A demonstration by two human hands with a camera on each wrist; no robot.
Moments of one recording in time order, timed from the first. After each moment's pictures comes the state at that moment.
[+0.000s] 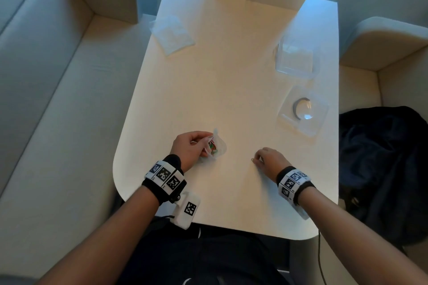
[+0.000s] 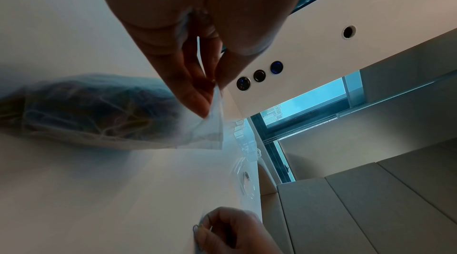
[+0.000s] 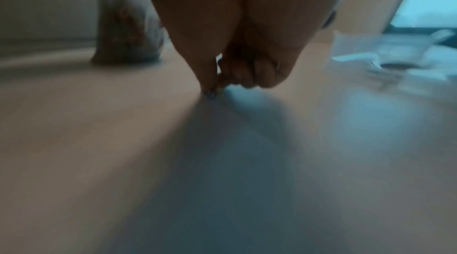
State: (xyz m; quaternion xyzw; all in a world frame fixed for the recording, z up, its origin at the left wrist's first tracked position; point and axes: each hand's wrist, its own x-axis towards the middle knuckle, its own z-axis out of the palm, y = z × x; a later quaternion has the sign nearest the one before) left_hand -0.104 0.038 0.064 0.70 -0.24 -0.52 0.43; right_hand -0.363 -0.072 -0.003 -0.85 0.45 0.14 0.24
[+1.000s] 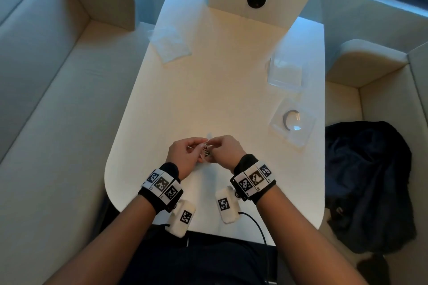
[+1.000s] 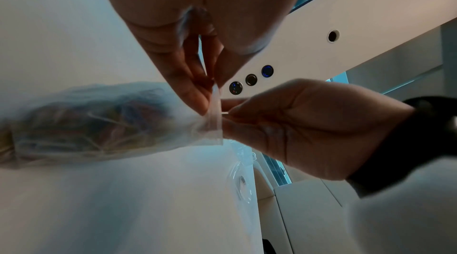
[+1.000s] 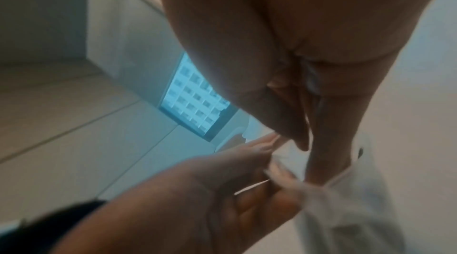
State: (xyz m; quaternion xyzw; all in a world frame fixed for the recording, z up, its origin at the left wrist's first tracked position) left_hand -0.105 0.042 0.068 0.71 -0.31 -0.46 0.44; right_hand -0.221 -0.042 0.093 -0.62 0.56 0.02 0.55
